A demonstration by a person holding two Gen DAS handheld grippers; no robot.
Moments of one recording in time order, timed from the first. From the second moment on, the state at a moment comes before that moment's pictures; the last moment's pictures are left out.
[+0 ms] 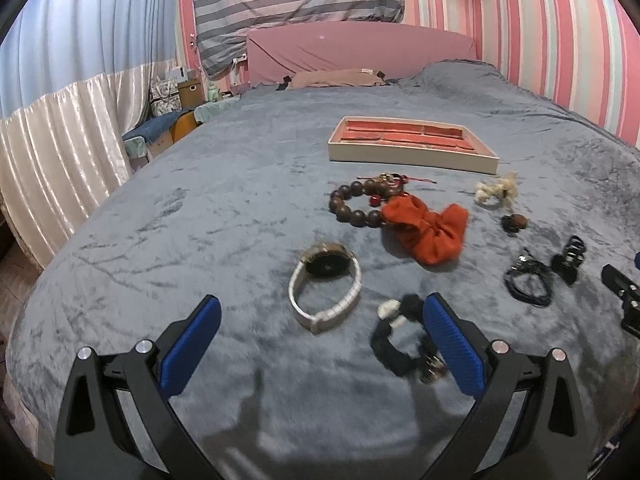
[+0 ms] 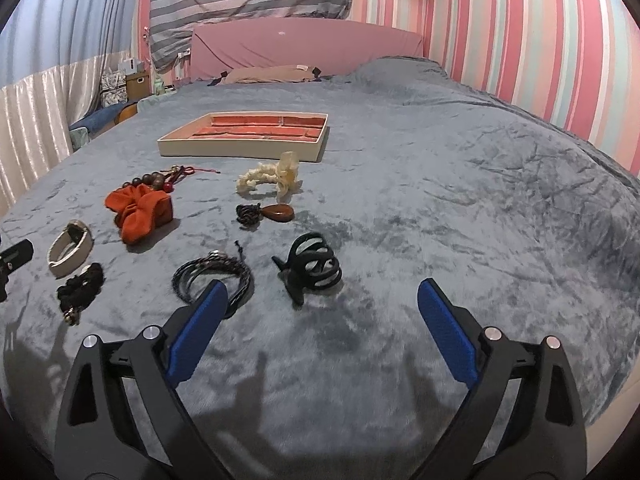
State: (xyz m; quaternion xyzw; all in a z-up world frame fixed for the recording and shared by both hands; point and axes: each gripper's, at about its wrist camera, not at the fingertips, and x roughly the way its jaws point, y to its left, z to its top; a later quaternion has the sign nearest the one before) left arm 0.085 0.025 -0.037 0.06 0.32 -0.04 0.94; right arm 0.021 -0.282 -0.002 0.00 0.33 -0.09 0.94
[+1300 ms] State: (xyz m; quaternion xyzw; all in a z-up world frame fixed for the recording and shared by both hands) left arm 0.186 0.038 -0.097 0.03 0.43 -0.08 0.90; right arm 0.106 -0.302 -0.049 0.00 0.41 -0.07 0.91
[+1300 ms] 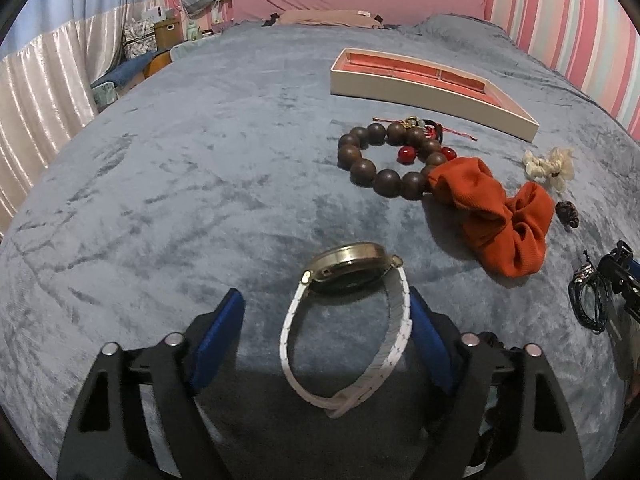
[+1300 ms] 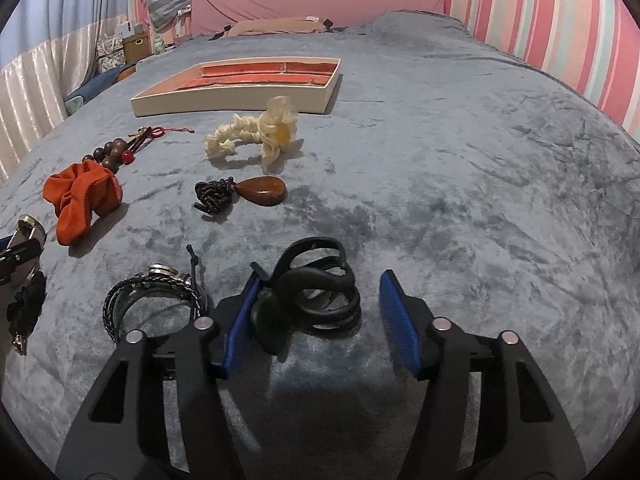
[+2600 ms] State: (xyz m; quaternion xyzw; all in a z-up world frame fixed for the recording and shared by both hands) left arm 0.195 0.053 -0.085 -0.01 0.42 -0.11 0.90; right arm 0.125 -0.318 -0.032 0.03 0.39 -0.05 0.92
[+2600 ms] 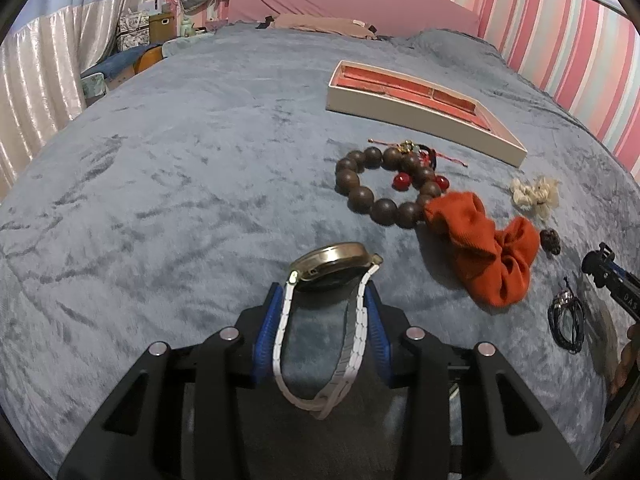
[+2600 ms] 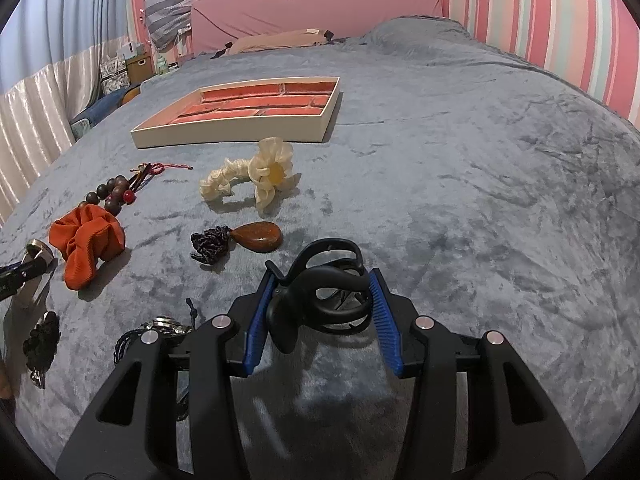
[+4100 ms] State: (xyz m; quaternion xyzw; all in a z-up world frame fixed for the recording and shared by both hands) left arm 0.596 -0.105 -0.054 0.05 0.45 -0.13 0.88; right arm 0.538 -0.331 -0.019 0.06 0.44 -0.06 0.89
